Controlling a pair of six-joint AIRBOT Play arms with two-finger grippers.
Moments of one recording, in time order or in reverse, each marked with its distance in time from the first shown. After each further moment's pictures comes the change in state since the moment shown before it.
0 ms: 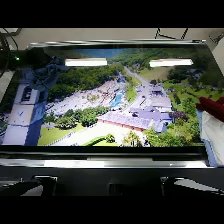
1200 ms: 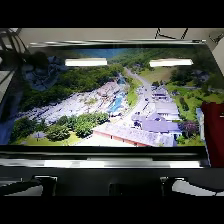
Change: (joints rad) left arm -0.008 -0.151 0.053 0.368 -0.138 -0.156; right arm 0.577 0.021 -0.036 -0.095 -0.464 -0.217
